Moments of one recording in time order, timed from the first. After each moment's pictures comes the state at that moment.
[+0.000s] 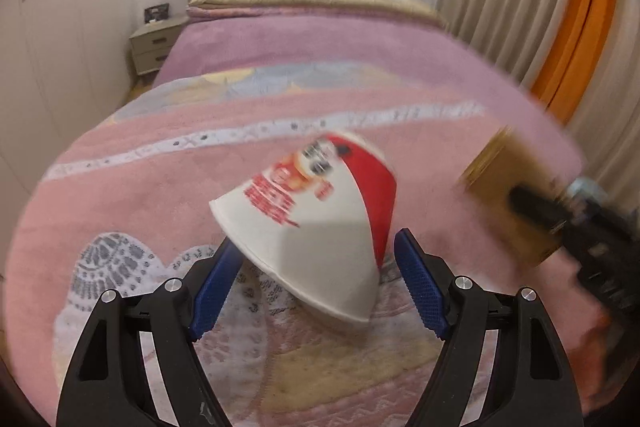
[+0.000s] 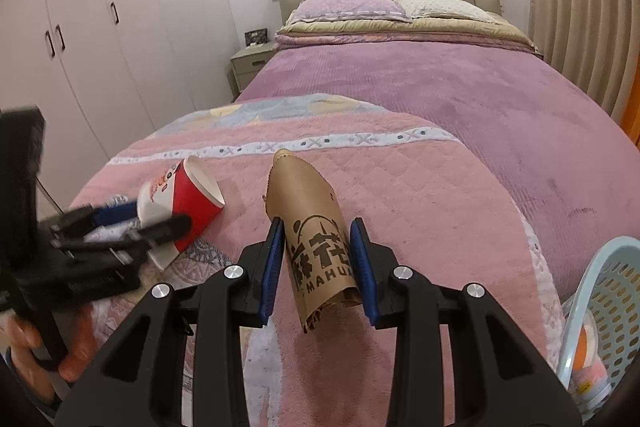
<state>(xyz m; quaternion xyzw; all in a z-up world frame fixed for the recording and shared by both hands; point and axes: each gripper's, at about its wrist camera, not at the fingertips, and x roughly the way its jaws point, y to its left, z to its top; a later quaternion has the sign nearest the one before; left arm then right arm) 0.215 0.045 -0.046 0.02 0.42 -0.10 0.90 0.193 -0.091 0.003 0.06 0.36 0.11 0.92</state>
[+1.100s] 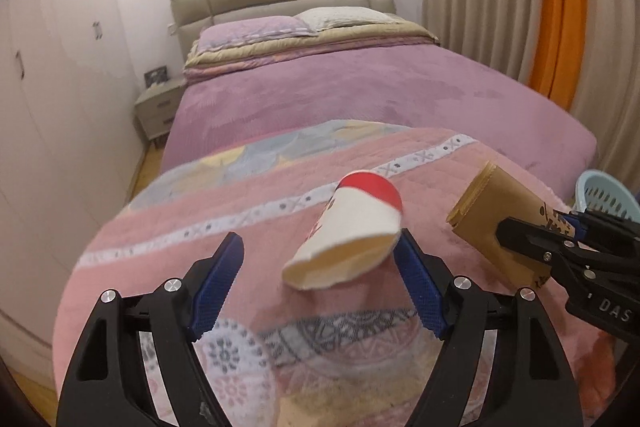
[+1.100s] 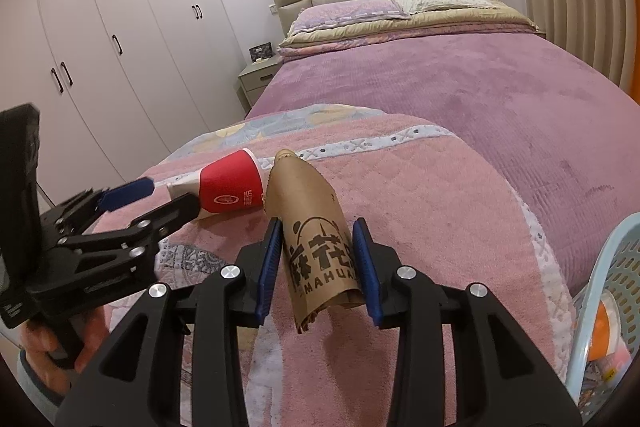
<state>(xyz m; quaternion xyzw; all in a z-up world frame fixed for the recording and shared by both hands) 0.208 0.019 -0.005 0.09 0.34 -0.11 0.93 0.193 -0.108 0.008 0.11 0.36 0.13 0.92</state>
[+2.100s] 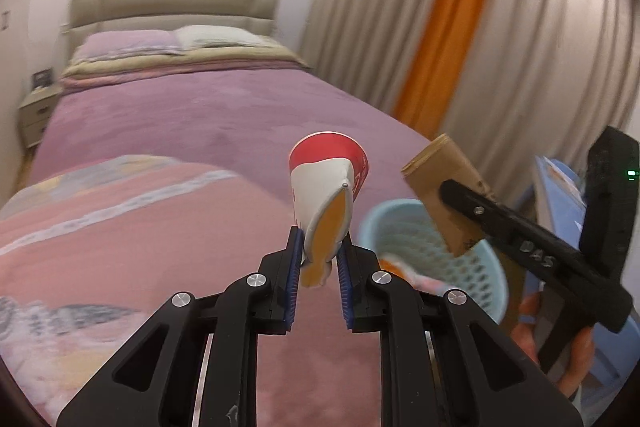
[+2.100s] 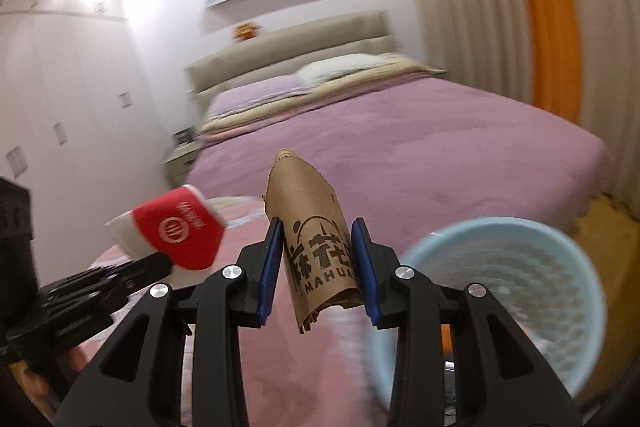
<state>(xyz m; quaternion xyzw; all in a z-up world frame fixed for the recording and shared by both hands) 0.134 -0.112 0.037 -0.01 0.32 -0.35 0.88 0.071 -0.245 0.070 0.17 0.25 -0.08 0.95</state>
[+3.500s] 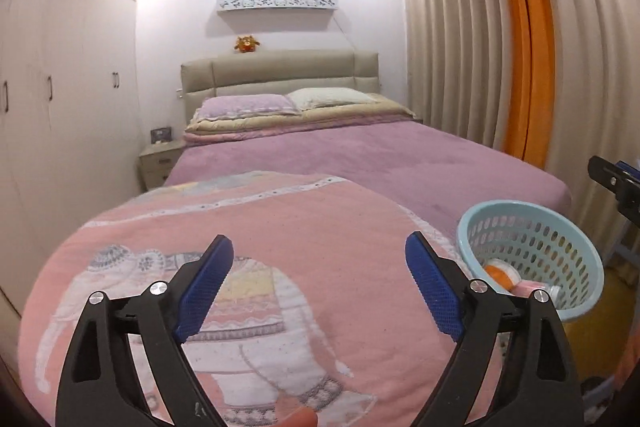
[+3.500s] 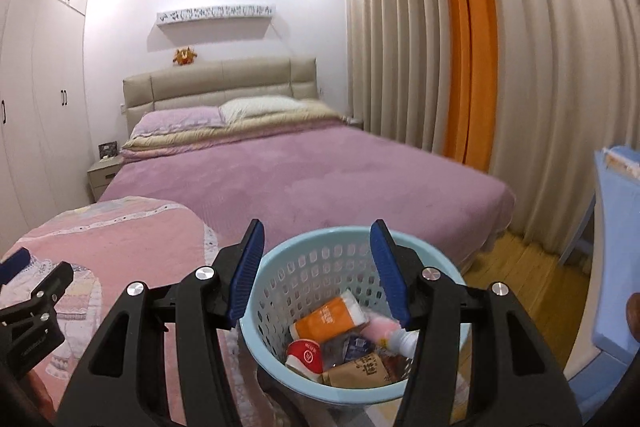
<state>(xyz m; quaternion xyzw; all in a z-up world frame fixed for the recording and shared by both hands) 0.031 -0.078 -0.004 0.04 0.19 -0.12 0.97 -0.027 -0.243 0.042 0.05 0.17 -0.20 0.96</state>
